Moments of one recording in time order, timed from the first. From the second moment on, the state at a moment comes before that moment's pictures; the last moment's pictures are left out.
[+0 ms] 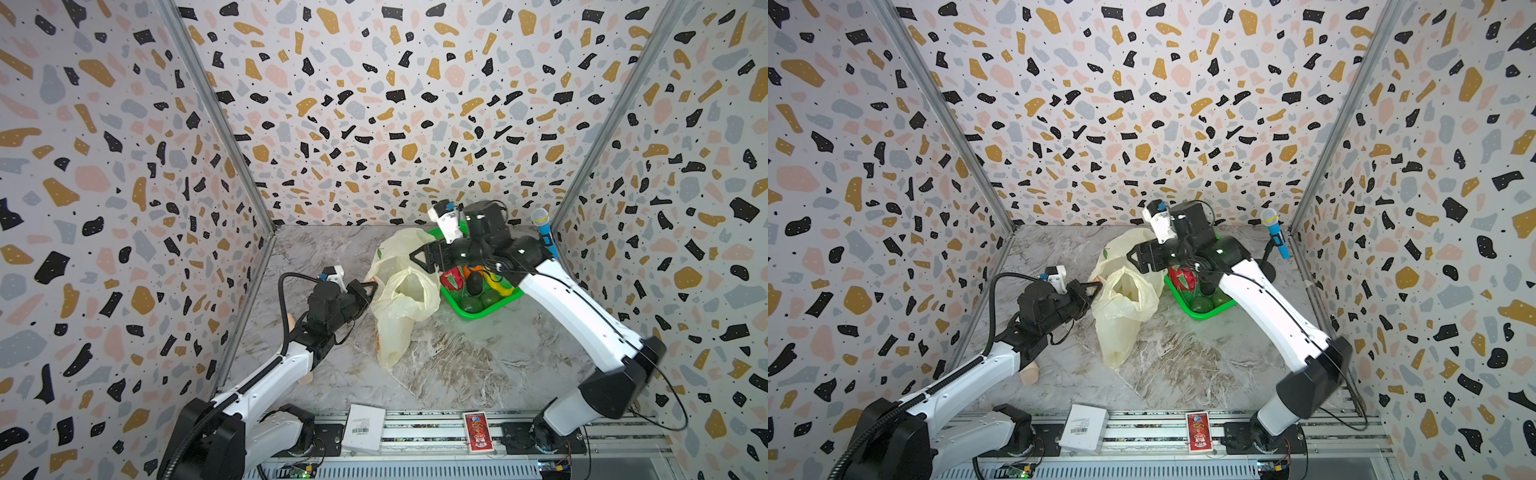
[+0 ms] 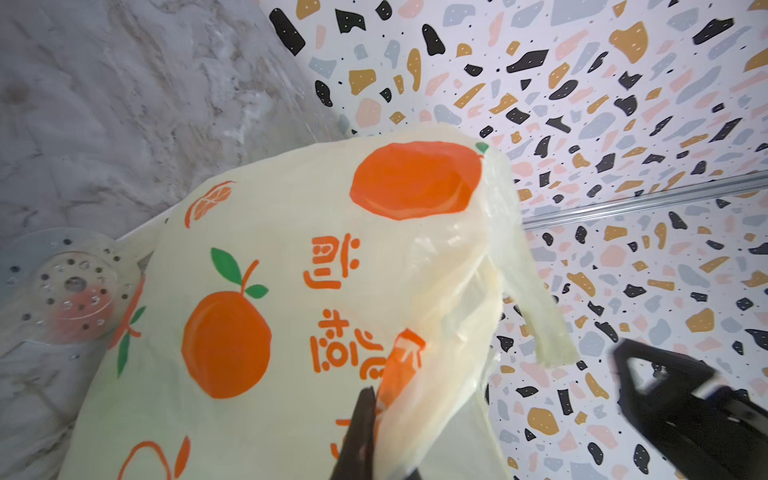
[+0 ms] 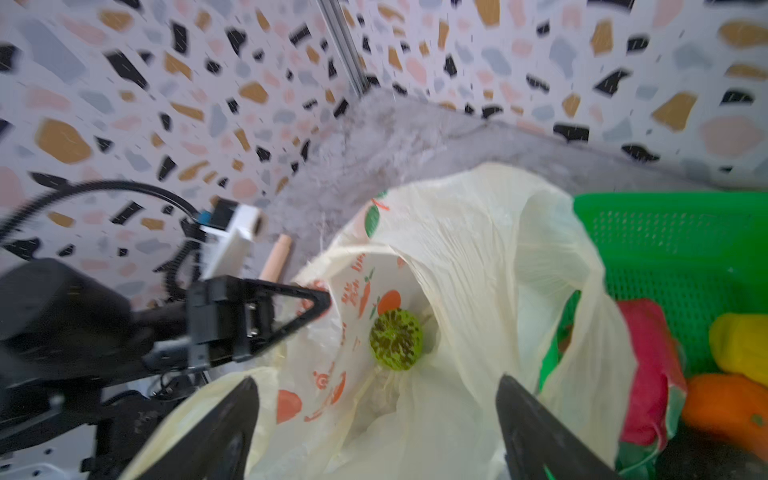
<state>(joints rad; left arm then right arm) -0.38 1.11 0.57 0.26 0.25 -1.17 0.62 1.49 1.70 -0.68 -0.30 0.21</state>
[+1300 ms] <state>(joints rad) -0.38 1.14 0.67 0.15 0.27 -1.01 0.27 1.90 1.37 -0.51 0.02 0.38</state>
